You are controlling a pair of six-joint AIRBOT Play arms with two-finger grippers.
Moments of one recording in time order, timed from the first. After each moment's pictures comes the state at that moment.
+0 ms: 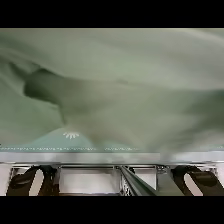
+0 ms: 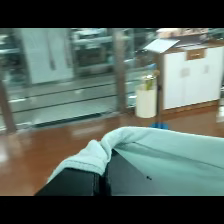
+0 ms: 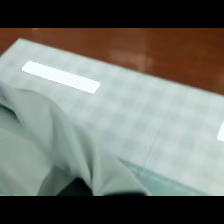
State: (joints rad) left arm 0.26 -0.47 1.68 1.00 -1.15 -1.31; right arm 0.00 -0.59 1.79 -1.12 1.71 1.53
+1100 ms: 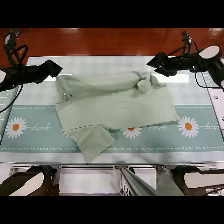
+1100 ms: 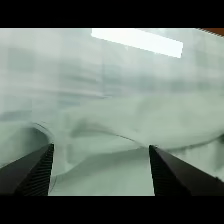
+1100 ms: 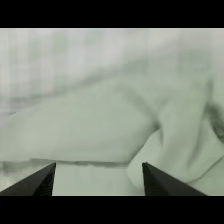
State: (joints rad) left arm 0.04 -1.12 1.03 0.96 -0.74 -1.38; right arm -0.05 -1.60 1.46 -0.78 1.00 1.44
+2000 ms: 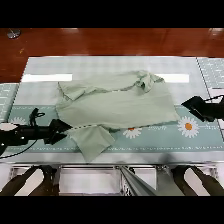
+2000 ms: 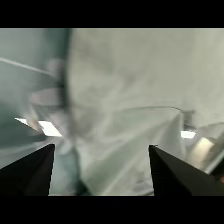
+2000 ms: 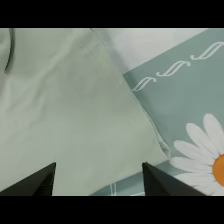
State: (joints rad) left arm 0.36 -0.99 0.29 0.68 -1.10 -1.28; right arm -0.46 -0.90 0.66 -1.01 1.02 1.45
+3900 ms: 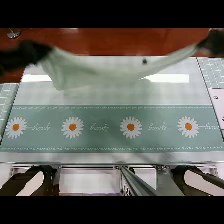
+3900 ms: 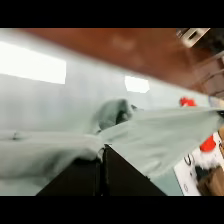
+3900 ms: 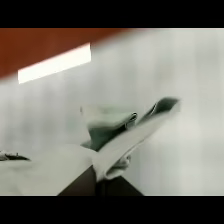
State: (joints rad) left arm 0.13 -0.98 1.17 0.44 -0.95 -1.15; right arm -0.27 -1.25 1.62 -0.94 1.18 1.47
